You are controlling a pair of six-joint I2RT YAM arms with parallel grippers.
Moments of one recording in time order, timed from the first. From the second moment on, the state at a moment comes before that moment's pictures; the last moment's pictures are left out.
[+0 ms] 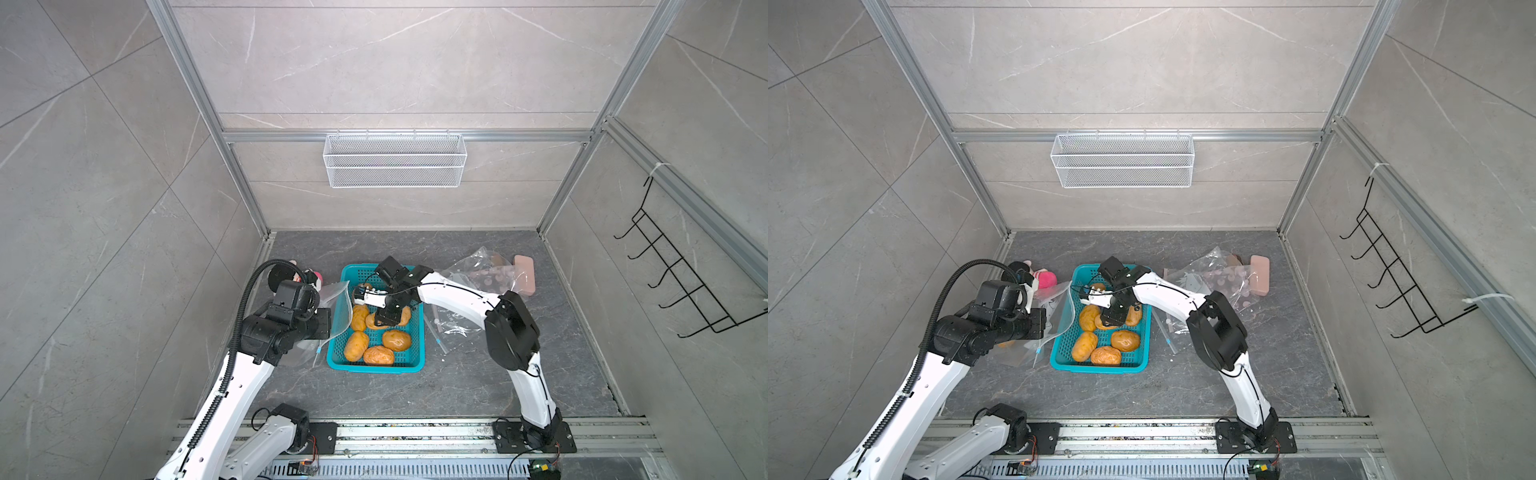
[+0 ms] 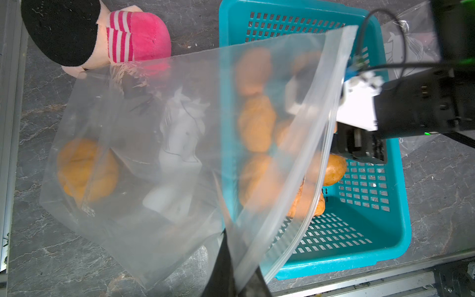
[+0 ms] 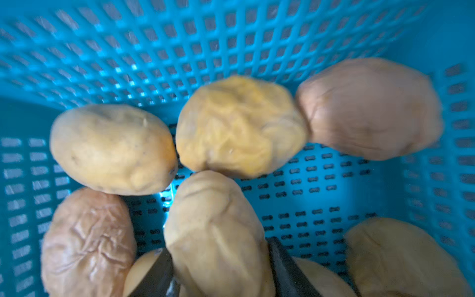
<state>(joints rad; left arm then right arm) -0.35 0.91 1.08 -1.09 0.00 -0.27 0.81 2.10 1.73 -0.75 -0.28 -0.50</state>
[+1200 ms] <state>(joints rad) -0.35 0.93 1.11 -1.09 0.00 -0.27 0.98 1.74 1.37 -0.06 -0.45 0.53</state>
